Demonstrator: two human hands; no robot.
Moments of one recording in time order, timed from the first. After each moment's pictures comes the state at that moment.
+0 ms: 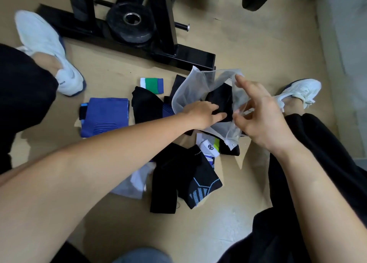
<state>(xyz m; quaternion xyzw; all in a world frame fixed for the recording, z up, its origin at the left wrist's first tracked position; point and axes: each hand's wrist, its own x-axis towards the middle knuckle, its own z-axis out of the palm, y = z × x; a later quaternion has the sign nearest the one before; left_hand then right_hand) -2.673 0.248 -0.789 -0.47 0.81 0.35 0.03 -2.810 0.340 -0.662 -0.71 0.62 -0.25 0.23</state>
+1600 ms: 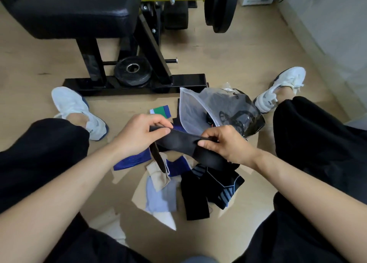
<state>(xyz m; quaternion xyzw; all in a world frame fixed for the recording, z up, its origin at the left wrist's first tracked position) -2.473 0.303 -0.651 -0.44 0.80 0.39 -0.16 -2.736 0.391 -0.676 -0.71 0.57 -0.24 0.35</state>
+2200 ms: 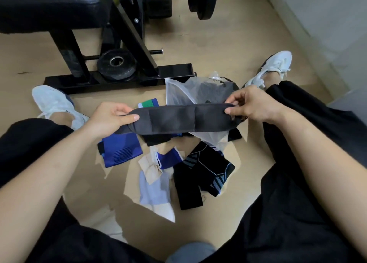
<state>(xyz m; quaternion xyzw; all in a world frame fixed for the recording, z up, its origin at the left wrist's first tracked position) -2.453 0.271 -0.658 -0.59 0.65 0.46 -0.14 -2.830 0.374 -0.642 -0.59 0.67 -0.23 0.39</state>
